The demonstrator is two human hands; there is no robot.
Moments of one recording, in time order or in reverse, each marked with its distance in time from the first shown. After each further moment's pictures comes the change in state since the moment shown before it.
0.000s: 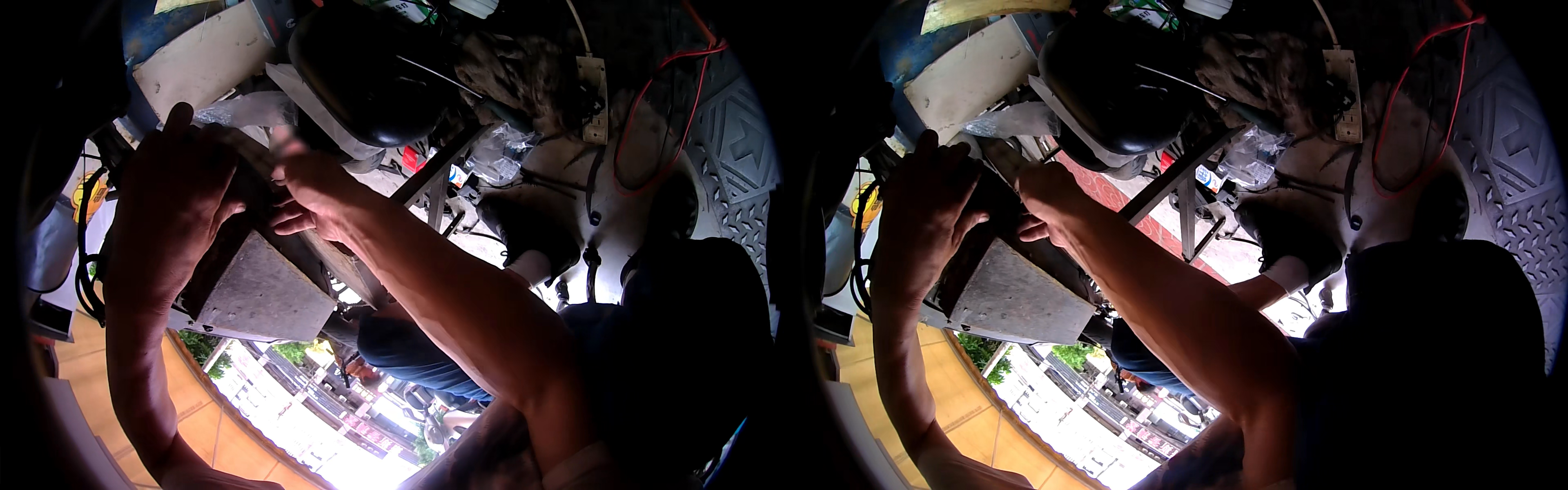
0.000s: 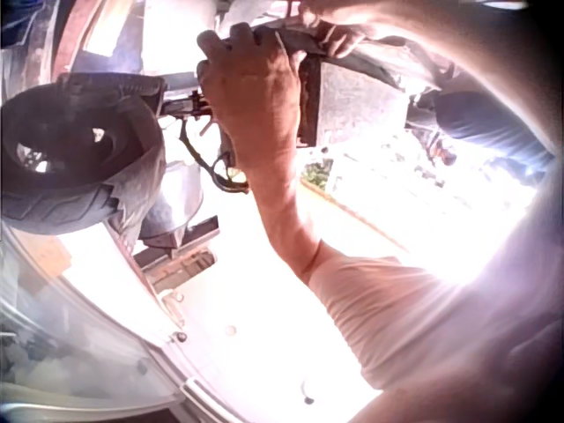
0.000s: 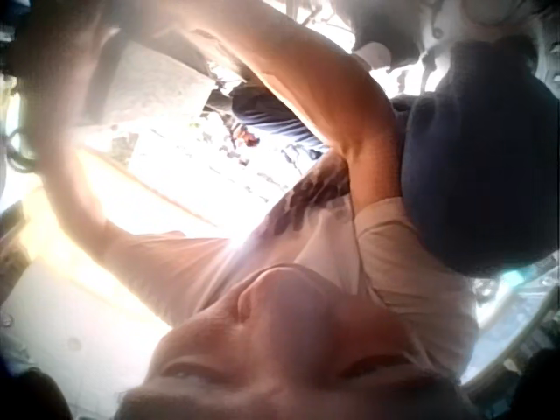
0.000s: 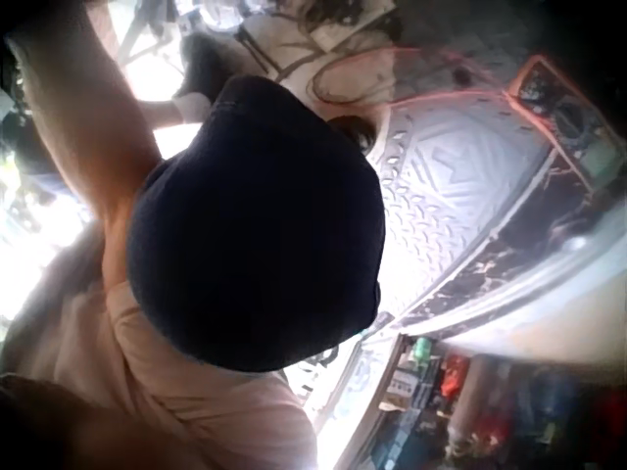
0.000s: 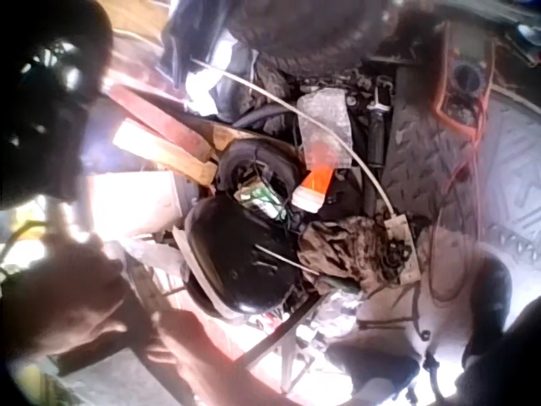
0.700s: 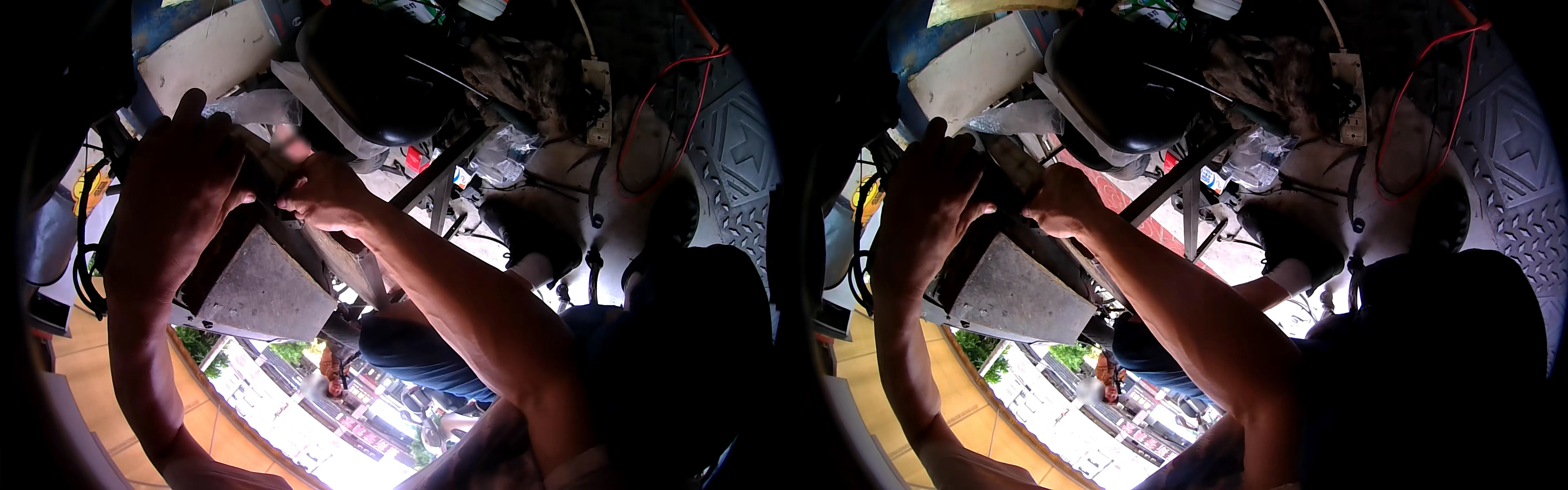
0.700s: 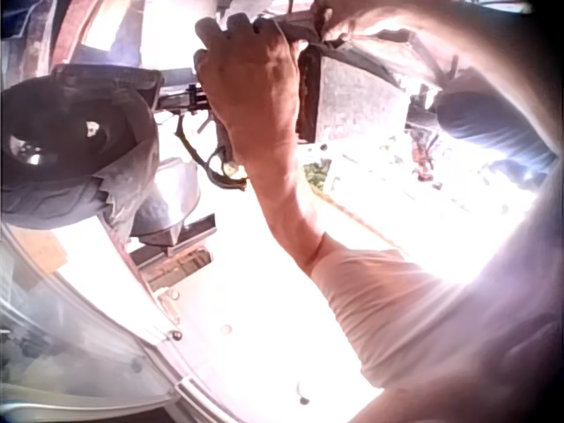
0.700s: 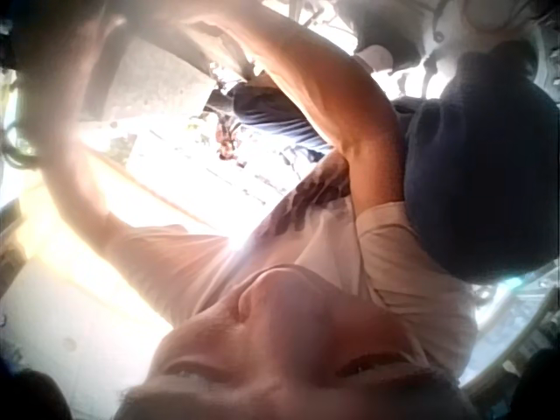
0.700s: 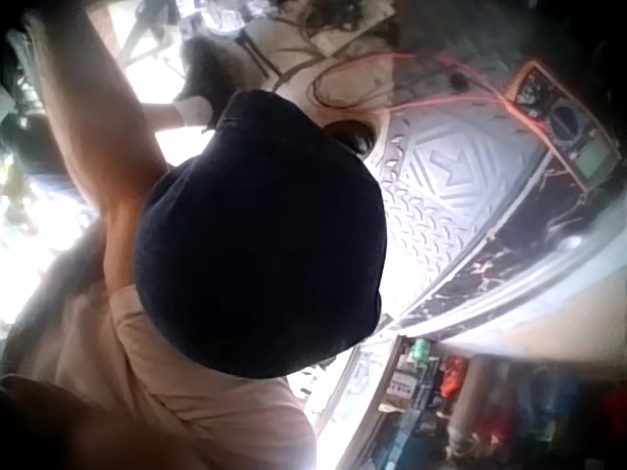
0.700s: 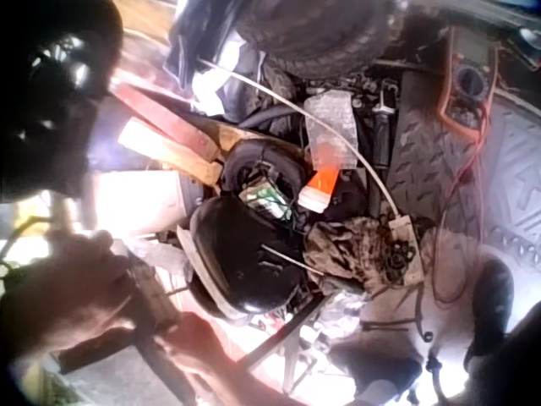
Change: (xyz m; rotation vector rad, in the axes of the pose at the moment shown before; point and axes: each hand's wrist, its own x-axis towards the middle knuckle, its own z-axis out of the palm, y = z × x) left_hand -0.002 -0.001 0.003 0.045 0.027 0.015; right_hand 0.049 0.046 -0.034 -0.711 -0.088 -0.570
